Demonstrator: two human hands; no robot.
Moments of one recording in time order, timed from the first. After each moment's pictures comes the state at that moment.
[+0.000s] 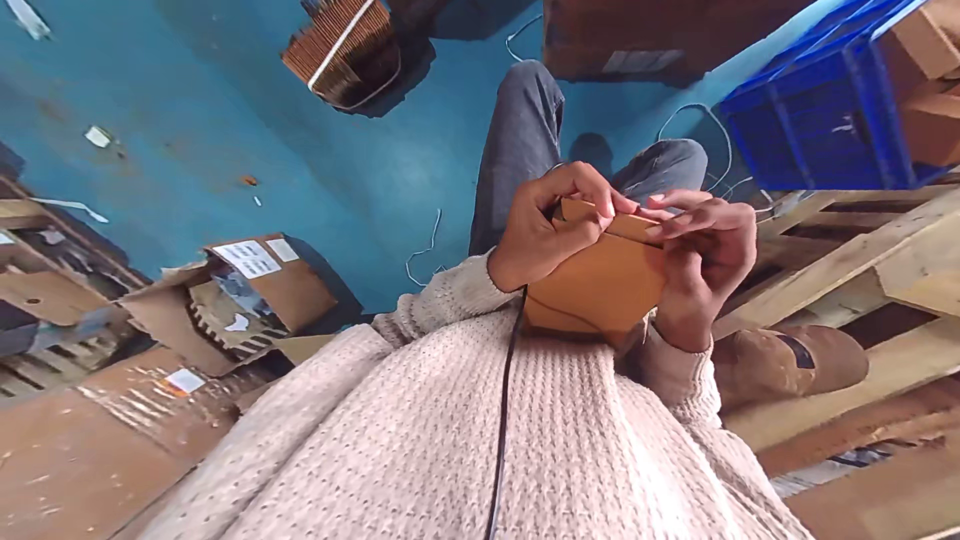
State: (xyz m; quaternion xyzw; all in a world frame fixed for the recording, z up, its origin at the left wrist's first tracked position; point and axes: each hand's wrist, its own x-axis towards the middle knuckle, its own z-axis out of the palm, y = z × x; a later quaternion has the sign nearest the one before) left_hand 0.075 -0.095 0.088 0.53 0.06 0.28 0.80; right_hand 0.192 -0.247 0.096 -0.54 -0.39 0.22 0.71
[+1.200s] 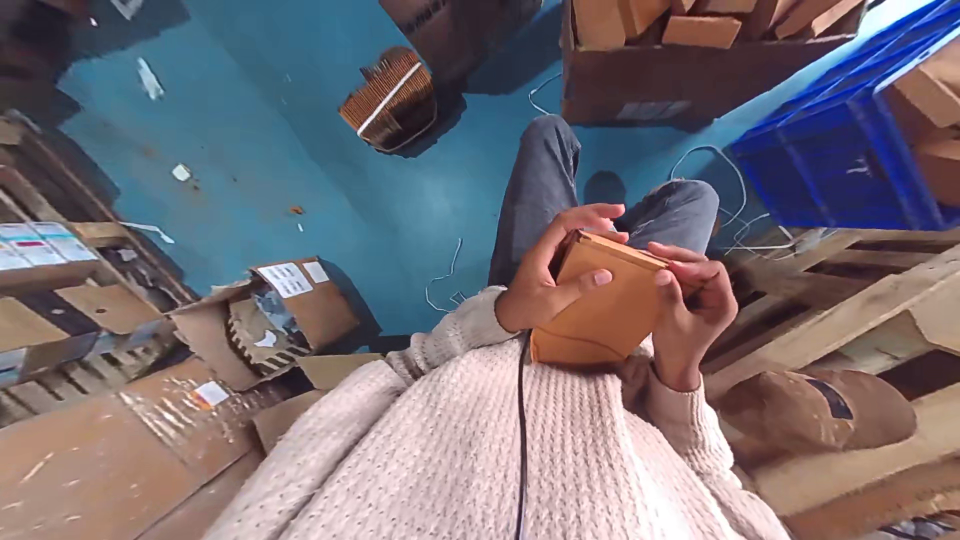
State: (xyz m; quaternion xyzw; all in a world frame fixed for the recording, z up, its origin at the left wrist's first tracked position) left_hand 0.054 -0.097 0.091 0.56 0.10 0.21 0.79; right_hand 0.173 -0.257 0.072 -0.63 -0.30 0.17 0.70
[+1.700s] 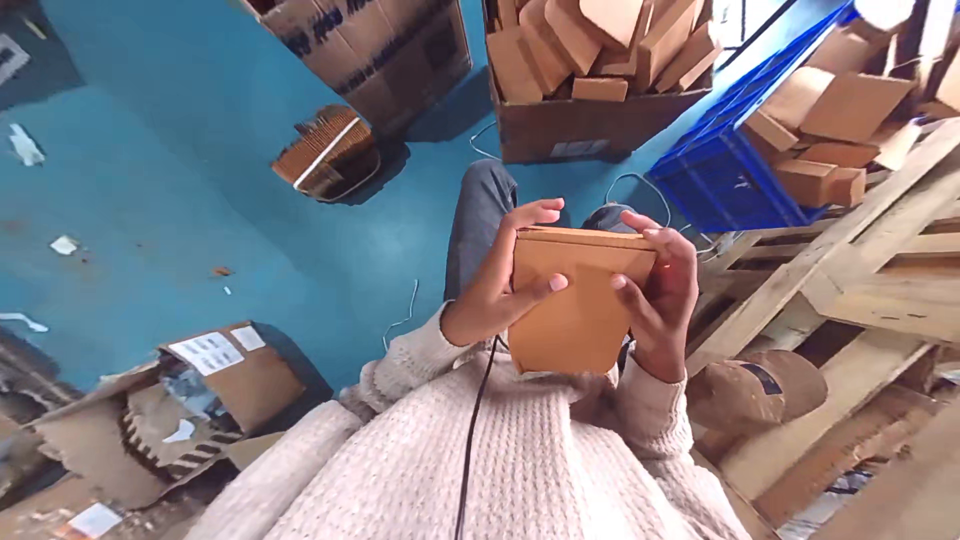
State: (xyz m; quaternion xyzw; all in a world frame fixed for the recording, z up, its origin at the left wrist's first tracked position) left_hand 0.087 -0.075 0.111 0.68 0.06 0.18 0.71; right_hand 0.226 -0.254 0.104 -0.59 -0.37 0.20 0.69
